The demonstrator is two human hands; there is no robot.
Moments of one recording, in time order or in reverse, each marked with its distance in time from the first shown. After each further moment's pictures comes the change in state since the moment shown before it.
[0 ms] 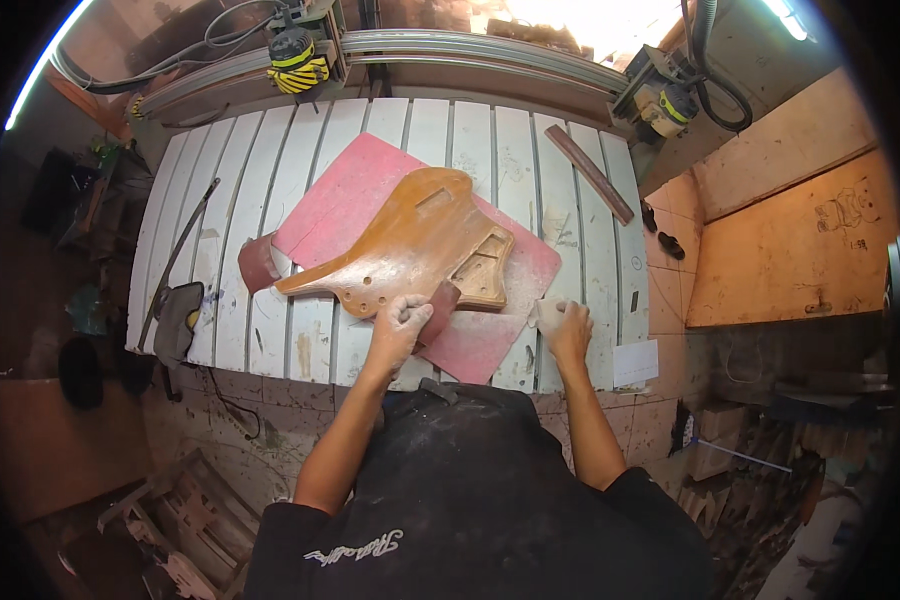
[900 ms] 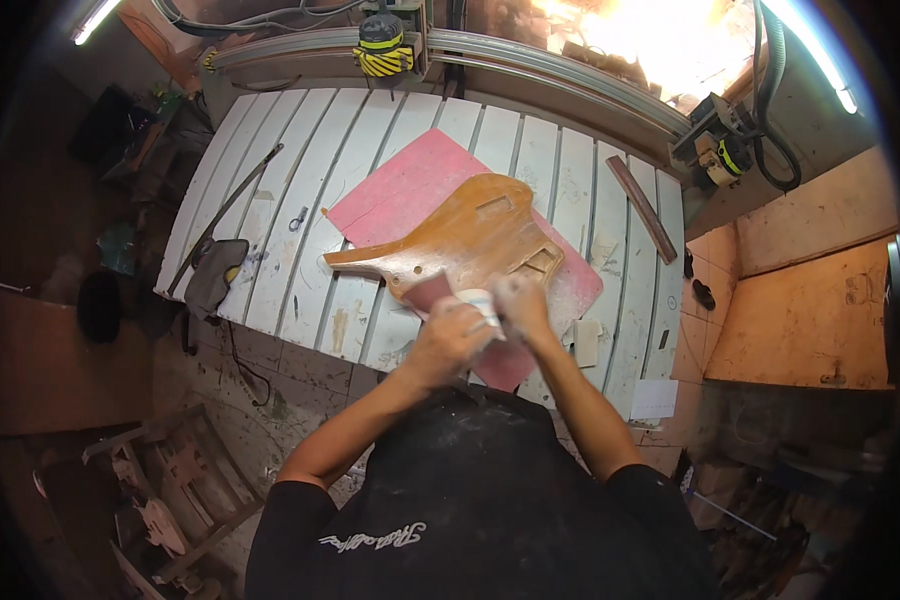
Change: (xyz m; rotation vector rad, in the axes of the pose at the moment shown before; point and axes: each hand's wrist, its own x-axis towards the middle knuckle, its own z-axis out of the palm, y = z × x) left_hand -0.037 0.043 -0.001 1.052 0.053 1.110; right_hand 0.018 -0.168 0.007 0.723 -0.756 -0.166
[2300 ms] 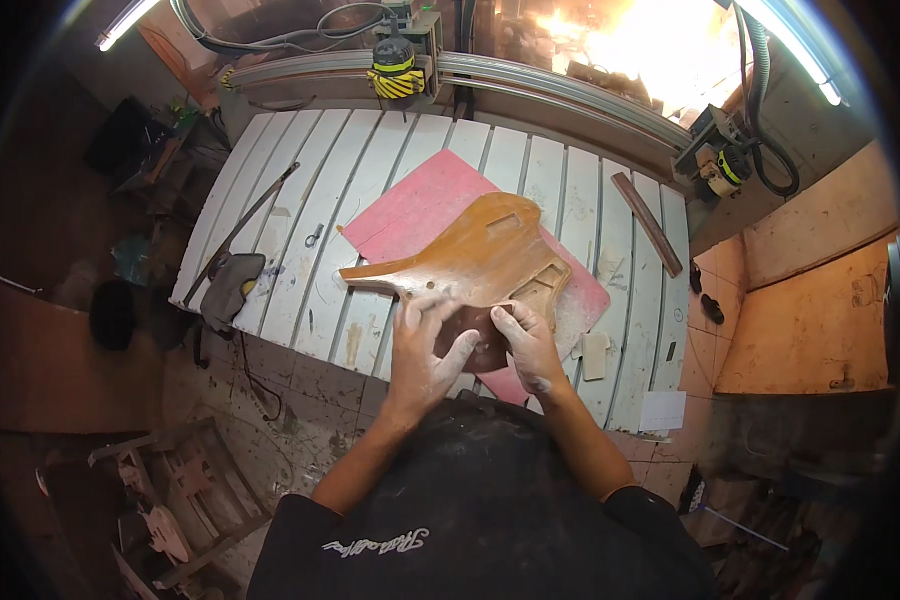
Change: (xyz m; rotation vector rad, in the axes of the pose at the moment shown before) left_hand 0.006 0.036 -0.056 -0.235 0.124 -0.592; right_hand -0.086 -0.062 0.019 0.738 -0.100 -0.188
